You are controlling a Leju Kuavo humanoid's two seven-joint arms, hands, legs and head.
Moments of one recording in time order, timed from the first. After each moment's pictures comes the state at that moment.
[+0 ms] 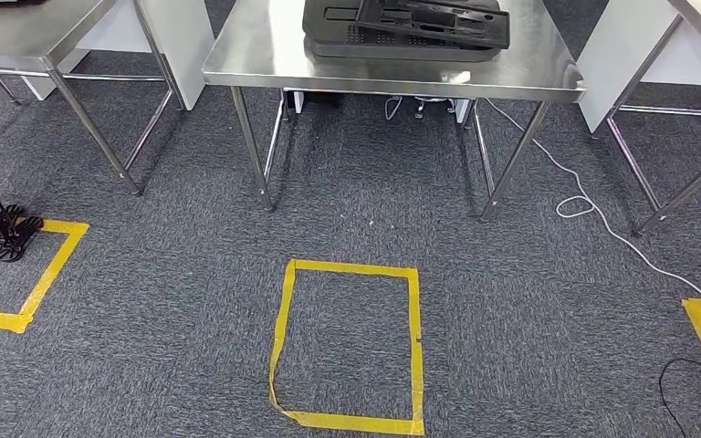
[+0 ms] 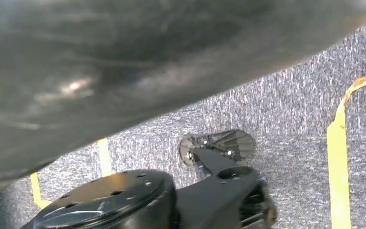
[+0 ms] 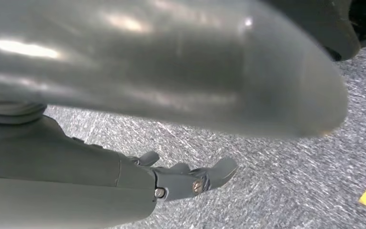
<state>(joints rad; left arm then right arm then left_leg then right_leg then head) -0.06 -0.14 1.09 -0.21 -1.20 0.14 -0.35 0.00 0.11 -0.36 -0.19 0.80 -0.10 -0.01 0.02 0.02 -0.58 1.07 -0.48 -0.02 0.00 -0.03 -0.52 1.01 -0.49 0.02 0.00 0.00</state>
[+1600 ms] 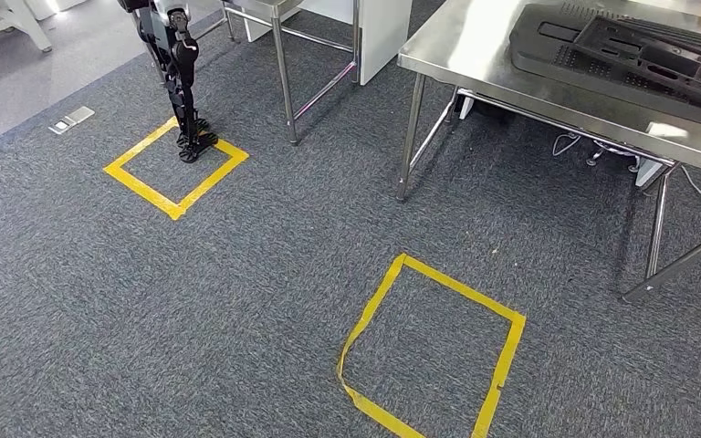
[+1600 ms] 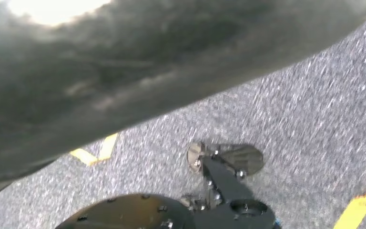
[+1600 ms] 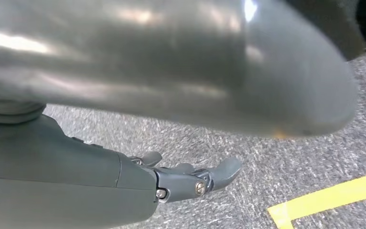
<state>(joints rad) -0.06 -0.14 1.09 -0.21 -1.20 0.13 -0.37 -0.01 0.11 -0.34 -0.19 0.82 -0.09 0.00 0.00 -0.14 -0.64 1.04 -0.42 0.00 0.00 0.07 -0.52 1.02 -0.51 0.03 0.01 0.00</state>
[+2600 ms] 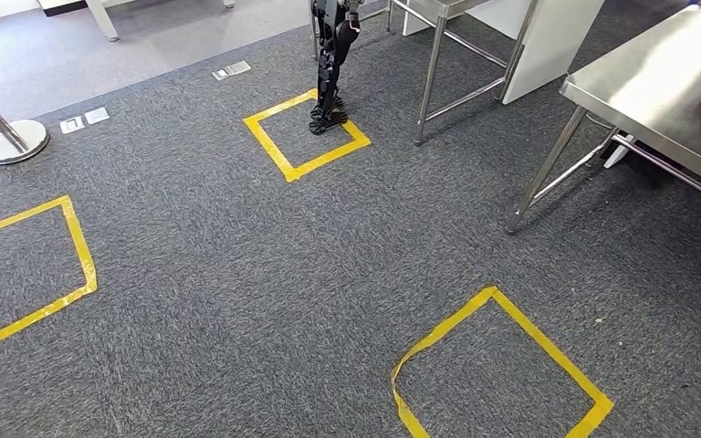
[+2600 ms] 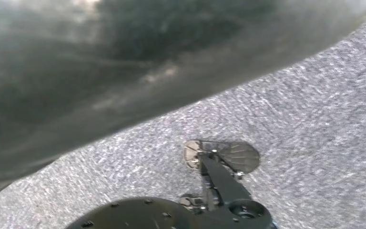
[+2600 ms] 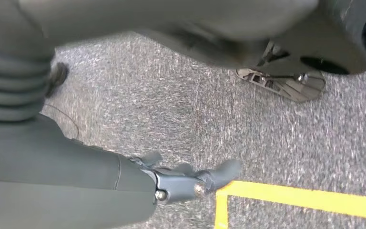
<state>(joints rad) -0.05 -0.12 1.11 -0.21 -1.18 0.09 -0.39 -0.02 0.13 -0.31 -0.19 0.89 -0.10 0.02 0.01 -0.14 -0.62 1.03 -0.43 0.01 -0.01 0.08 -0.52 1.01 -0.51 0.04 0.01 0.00</state>
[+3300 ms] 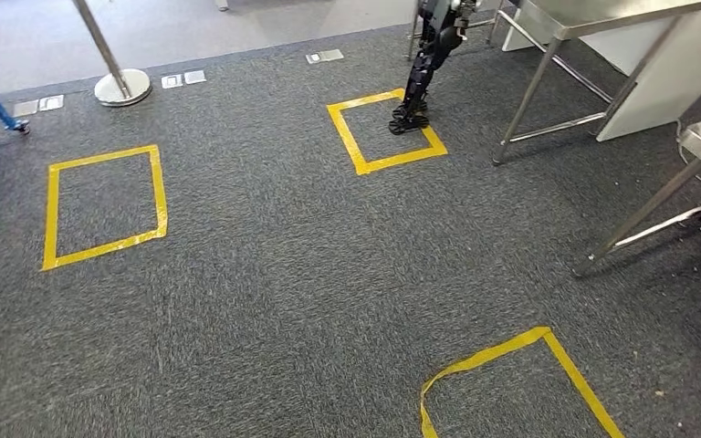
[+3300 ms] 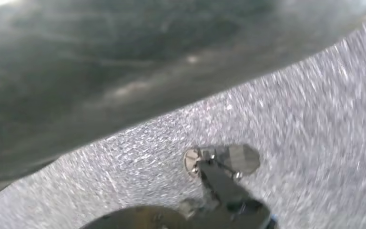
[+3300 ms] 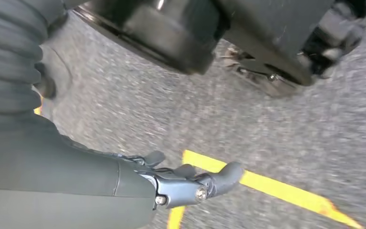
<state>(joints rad) -0.04 -0.10 1.11 -0.21 -1.18 0.08 -0.39 -0.03 0.15 -0.30 -0.19 0.89 -0.10 0.02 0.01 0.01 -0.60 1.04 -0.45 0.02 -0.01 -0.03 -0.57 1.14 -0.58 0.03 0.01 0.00</state>
